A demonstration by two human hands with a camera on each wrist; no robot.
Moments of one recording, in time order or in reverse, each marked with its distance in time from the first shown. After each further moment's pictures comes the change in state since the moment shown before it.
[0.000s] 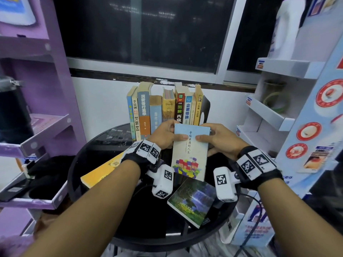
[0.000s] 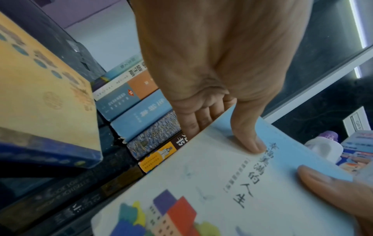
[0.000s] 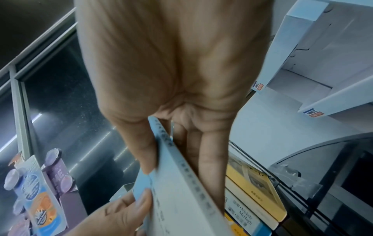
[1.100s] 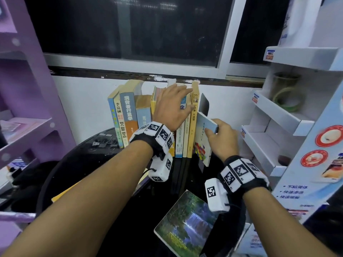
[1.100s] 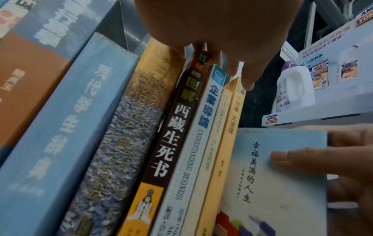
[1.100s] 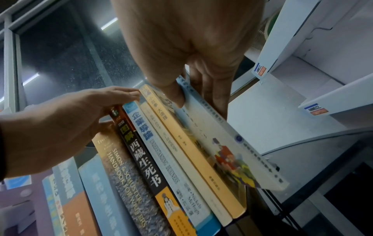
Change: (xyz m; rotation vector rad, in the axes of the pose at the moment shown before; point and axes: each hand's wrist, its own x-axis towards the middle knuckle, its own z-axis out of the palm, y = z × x) left_hand 0.108 0.025 0.009 1.047 0.443 0.577; right_hand 0.079 0.054 -0.019 -0.319 0.621 -0.092
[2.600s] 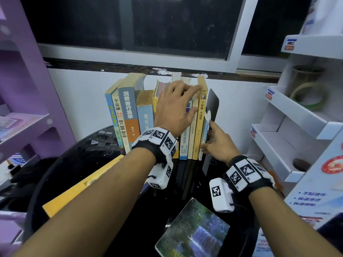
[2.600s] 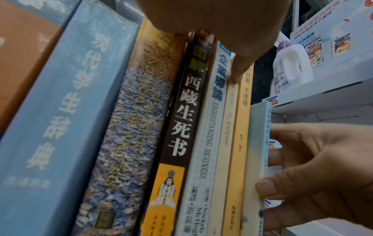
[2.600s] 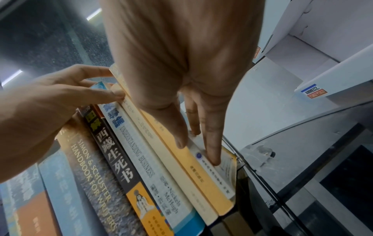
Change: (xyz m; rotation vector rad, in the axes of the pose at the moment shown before) left_hand -0.005 -0.014 0.020 0.132 0.130 0.087; right_hand 0.026 0.028 0.036 0.168 -0.439 0.090
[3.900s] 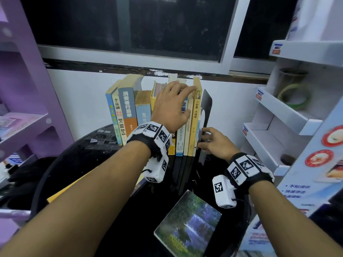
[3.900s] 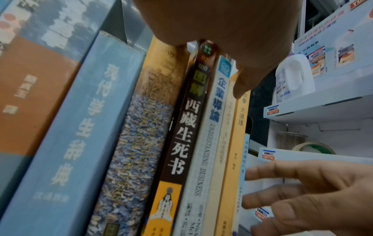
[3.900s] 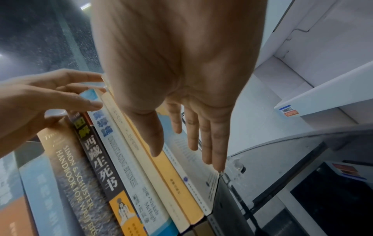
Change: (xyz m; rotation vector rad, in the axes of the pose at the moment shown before) left_hand 0.002 0.003 -0.019 -0.064 -0.139 0.008; right_hand -0.012 0.006 -0.015 -0.058 -0.063 0.086
